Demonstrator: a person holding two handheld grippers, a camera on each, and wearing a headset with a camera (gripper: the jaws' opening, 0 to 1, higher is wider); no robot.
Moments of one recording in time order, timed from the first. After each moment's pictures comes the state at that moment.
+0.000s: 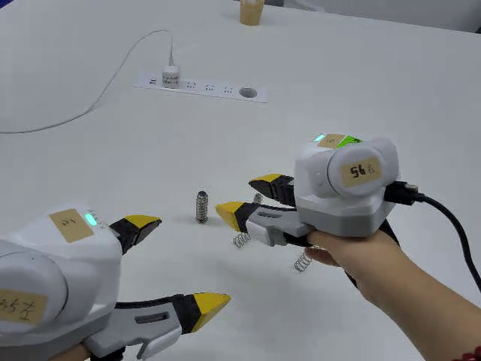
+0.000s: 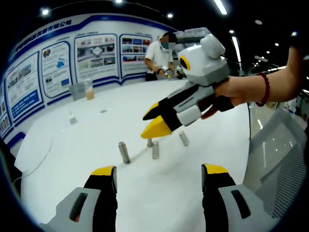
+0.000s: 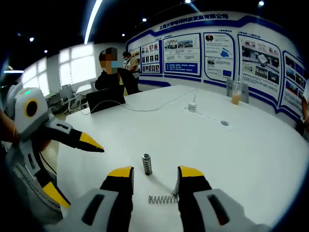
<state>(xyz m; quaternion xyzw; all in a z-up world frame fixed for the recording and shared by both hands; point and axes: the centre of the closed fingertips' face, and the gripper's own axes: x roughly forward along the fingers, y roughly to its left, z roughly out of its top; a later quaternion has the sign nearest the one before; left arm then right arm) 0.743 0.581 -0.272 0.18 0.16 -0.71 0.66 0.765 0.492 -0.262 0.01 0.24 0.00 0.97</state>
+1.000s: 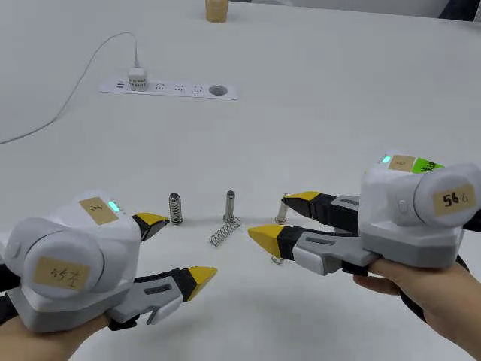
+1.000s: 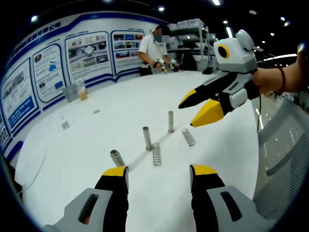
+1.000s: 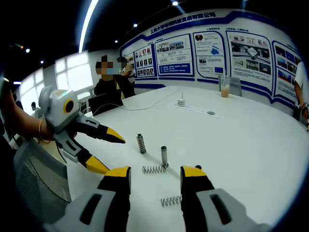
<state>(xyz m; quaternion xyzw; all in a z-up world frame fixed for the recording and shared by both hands) 0.744 0.541 -0.294 0.22 0.16 -0.71 0.65 0.688 0.474 -0.263 0.05 0.23 -0.01 0.97</state>
